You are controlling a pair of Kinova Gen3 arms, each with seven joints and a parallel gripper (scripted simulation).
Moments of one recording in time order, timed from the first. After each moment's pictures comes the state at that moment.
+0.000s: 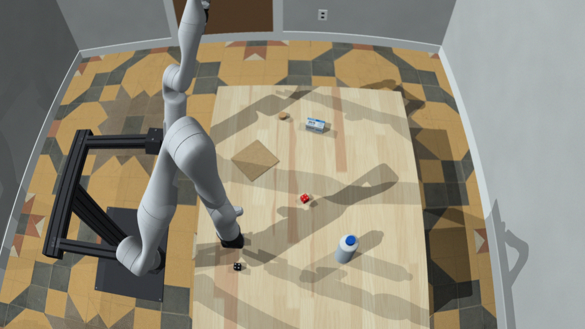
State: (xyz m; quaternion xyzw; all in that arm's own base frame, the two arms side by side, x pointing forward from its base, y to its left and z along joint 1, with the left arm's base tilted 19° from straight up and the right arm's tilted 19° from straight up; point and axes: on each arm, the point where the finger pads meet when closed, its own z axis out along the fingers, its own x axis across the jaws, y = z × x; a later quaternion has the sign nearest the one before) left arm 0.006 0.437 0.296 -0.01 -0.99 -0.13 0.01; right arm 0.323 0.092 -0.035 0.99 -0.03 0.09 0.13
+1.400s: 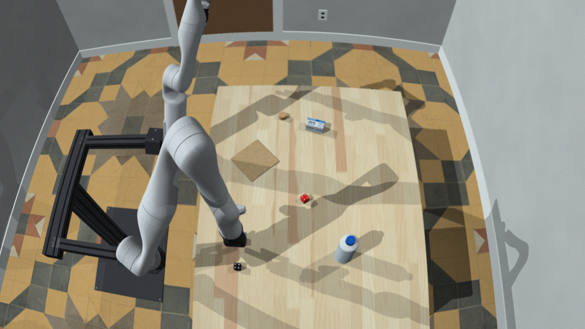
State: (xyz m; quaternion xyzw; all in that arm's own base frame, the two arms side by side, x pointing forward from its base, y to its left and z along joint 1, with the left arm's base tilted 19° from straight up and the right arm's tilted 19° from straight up) left arm 0.006 0.437 0.296 -0.01 -0.99 -0.13 0.01; right arm 0.332 0.097 -0.035 0.99 -0.03 0.09 0.13
